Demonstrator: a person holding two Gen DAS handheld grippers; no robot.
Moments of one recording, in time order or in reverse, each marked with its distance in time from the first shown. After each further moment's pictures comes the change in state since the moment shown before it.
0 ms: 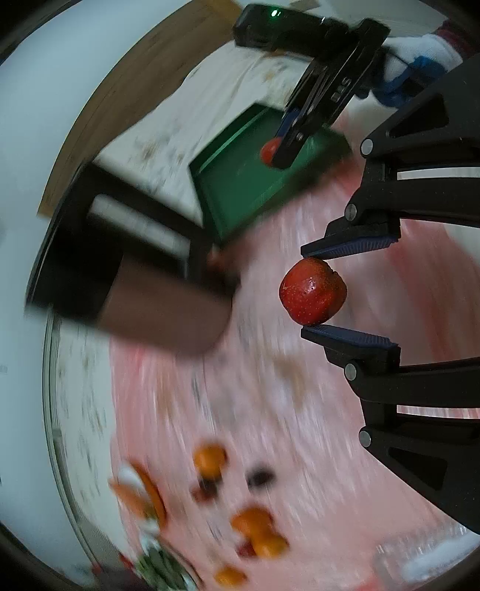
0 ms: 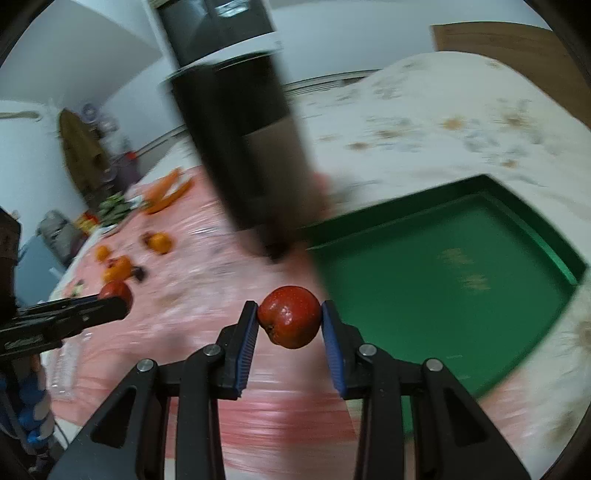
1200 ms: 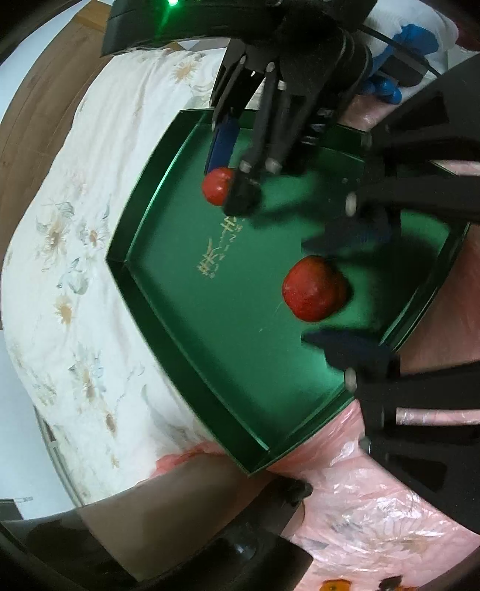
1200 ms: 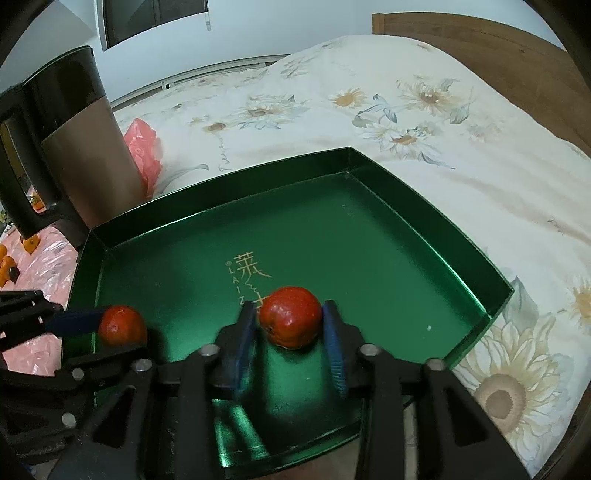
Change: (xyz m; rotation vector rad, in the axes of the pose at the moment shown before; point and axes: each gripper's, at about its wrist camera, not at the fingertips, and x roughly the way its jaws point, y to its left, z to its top) left arm 0.155 -0.158 0.024 0.353 0.142 0.015; right arm 0.034 -0.136 0.013 -0.004 0.075 -0.299
